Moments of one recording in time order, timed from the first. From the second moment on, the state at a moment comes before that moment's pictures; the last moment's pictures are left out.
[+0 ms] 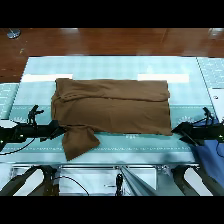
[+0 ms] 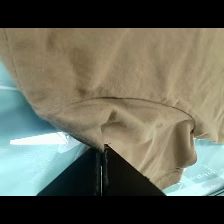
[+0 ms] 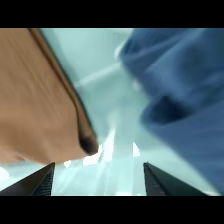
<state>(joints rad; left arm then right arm) 0.37 -1.01 0.35 0.81 -1.09 -1.20 -0.52 -0.97 0.45 -1.11 1.23 1.41</state>
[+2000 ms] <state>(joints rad) 0.24 -1.80 1.43 0.65 -1.10 -1.34 -0.32 -1.71 1.31 -0.67 1.06 1.31</state>
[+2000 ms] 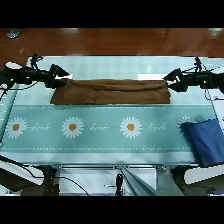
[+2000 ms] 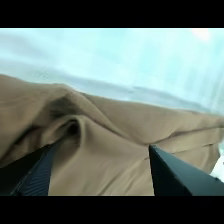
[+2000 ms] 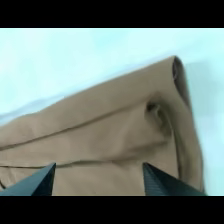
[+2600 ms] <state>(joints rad) 0.35 -1.33 1.16 1.19 -1.04 -1.52 -0.45 -1.77 1.36 -0.85 1.27 1.32</state>
